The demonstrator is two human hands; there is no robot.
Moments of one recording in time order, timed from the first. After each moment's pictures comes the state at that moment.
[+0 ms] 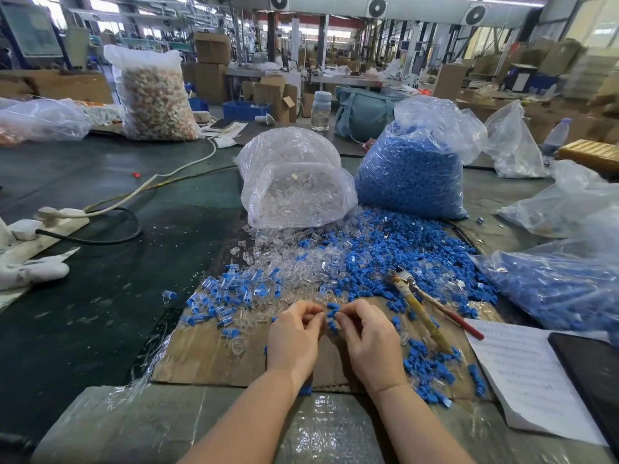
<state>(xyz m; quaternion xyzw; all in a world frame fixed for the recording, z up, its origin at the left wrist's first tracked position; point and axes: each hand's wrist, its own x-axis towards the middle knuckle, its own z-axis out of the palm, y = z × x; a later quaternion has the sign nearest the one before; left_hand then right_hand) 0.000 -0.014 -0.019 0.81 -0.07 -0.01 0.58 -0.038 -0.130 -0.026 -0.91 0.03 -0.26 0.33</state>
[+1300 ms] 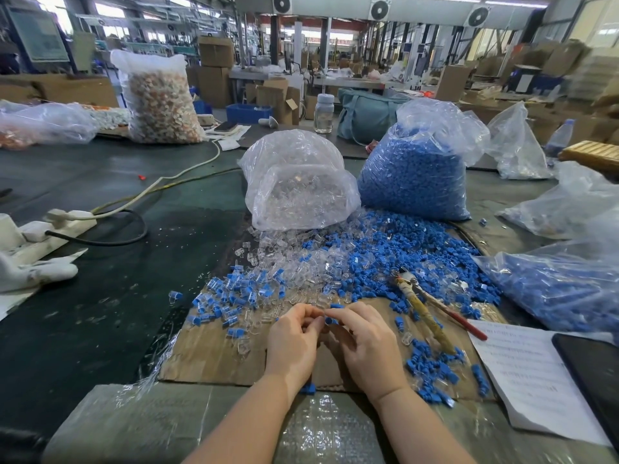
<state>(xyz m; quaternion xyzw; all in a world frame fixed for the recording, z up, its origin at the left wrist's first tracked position) -0.003 -0.005 -0.021 0.78 -0.07 -0.02 0.62 -0.040 -0.126 -0.025 -0.91 -0.06 -0.31 0.26</state>
